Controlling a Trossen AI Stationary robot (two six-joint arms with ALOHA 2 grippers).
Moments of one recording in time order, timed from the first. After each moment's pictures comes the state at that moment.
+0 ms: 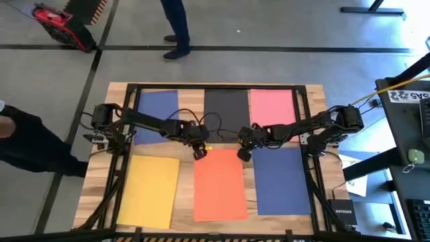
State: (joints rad) left arm 0.04 1.76 1.02 -0.35 -0.17 -0.28; right arm 0.00 1.54 0.67 -0.15 0.17 0.43
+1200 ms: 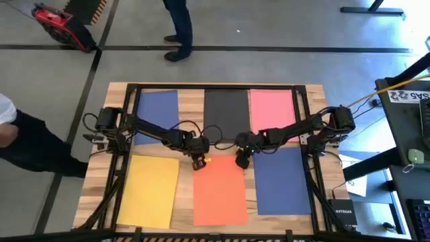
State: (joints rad) left arm -0.08 1.82 1.02 -0.36 -0.16 -0.35; right arm 0.07 1.66 0.67 -0.05 -0.06 0.51
